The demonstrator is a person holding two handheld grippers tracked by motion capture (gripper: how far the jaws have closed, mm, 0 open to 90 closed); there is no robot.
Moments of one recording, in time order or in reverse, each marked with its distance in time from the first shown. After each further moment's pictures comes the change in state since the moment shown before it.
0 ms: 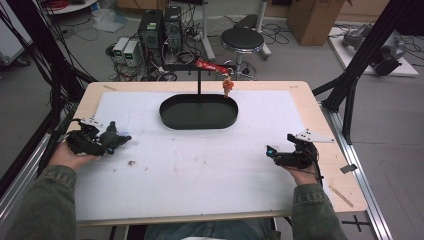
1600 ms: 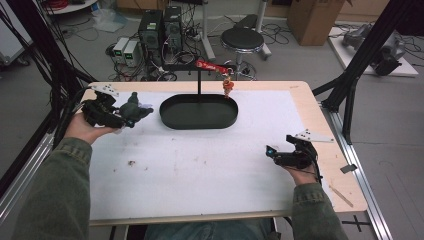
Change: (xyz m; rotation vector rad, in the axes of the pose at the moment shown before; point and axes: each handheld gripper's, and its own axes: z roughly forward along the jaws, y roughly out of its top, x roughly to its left) left arm -0.037 0.112 -0.036 -0.144 -0.112 0.086; right arm -0.004 -0.004 0.005 0.007 0.022 0.036
